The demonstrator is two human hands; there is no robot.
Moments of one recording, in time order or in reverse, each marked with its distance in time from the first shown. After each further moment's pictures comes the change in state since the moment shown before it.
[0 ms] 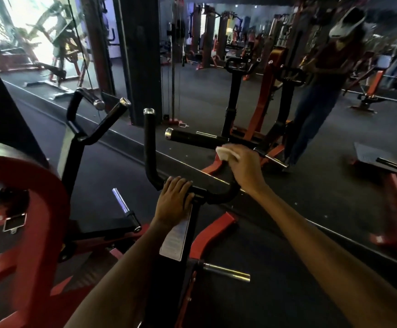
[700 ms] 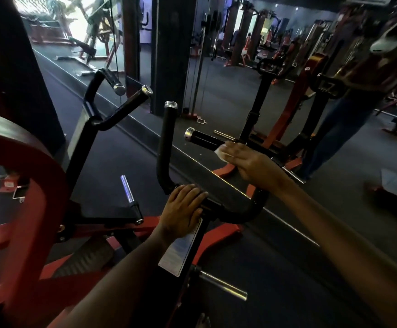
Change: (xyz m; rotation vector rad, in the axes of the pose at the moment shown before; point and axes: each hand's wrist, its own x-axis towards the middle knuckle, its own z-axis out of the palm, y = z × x) left_hand -0.003 -0.015 0.023 -0.011 0.215 0.122; right_hand 0.068 0.041 0.028 -0.465 -0.417 -0.811
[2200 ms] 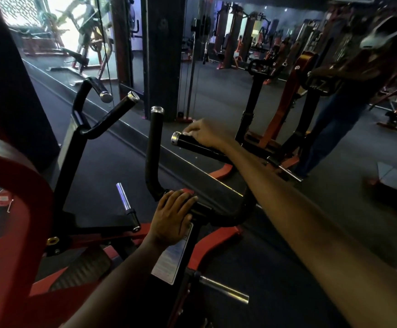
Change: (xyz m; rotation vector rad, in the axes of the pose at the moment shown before) left_hand 0.002 0.004 -0.005 -0.015 -0.032 -0.026; right_hand 0.117 0.002 -0.012 0.689 -0.241 0.631
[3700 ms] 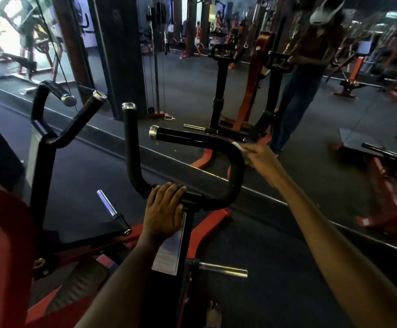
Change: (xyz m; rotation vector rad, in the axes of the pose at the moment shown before) left_hand 0.002 -0.001 0.003 -0.018 0.098 0.039; right_hand -0.139 0.111 0.007 0.348 0.463 0.361
